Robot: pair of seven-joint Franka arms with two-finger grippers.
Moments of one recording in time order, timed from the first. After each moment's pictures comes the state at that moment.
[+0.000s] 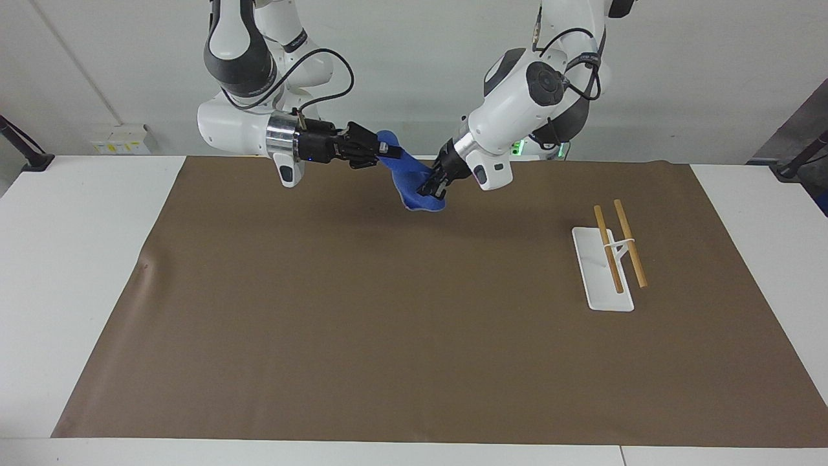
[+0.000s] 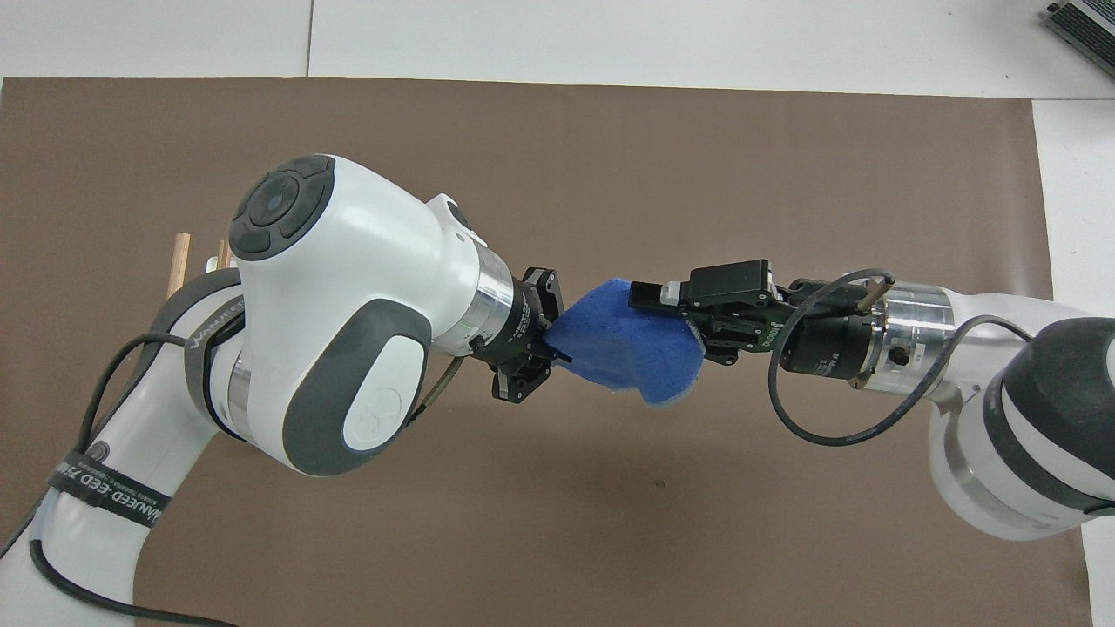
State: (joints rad) left arm -0.52 0.17 -0.06 -1.64 -0.43 1.89 -1.70; right arm 0.15 -0.16 0.05 -2.13 1.50 2.02 -0.10
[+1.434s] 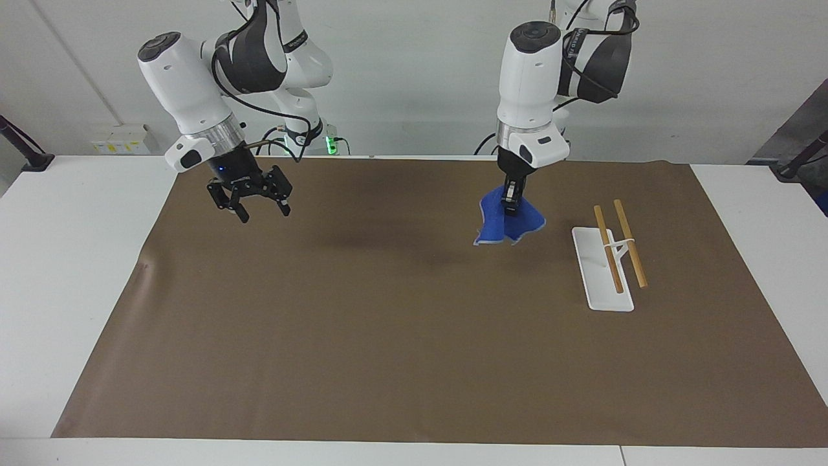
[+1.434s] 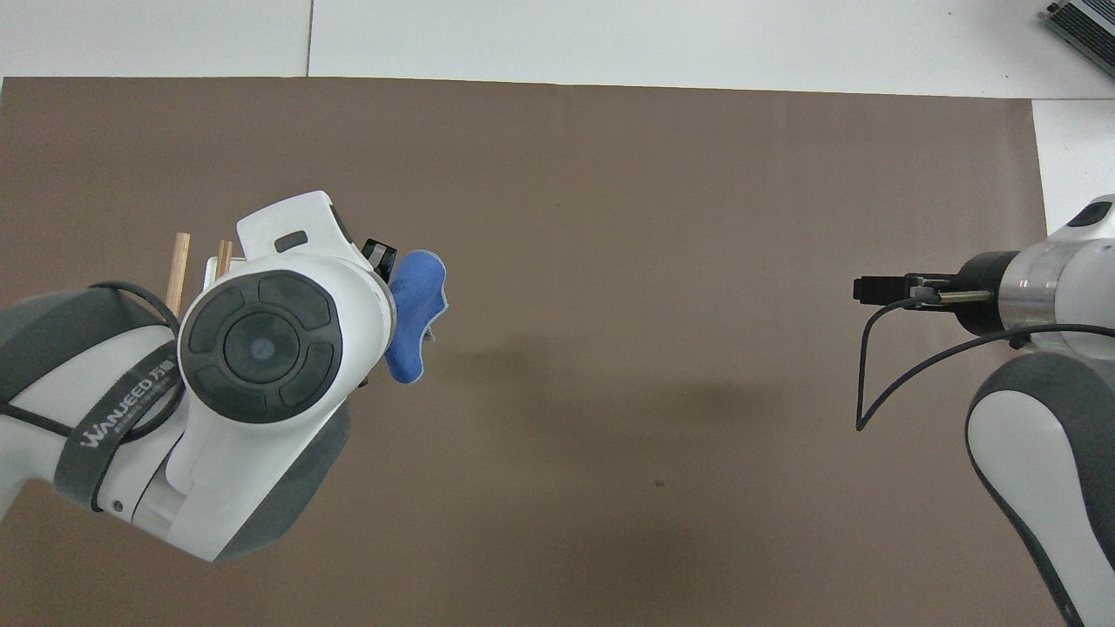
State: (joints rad) left arm -0.48 -0.07 -0.06 -1.94 0.31 2.03 -1.82; right arm -0.03 -0.14 0.03 -2.03 0.11 2.09 0.00
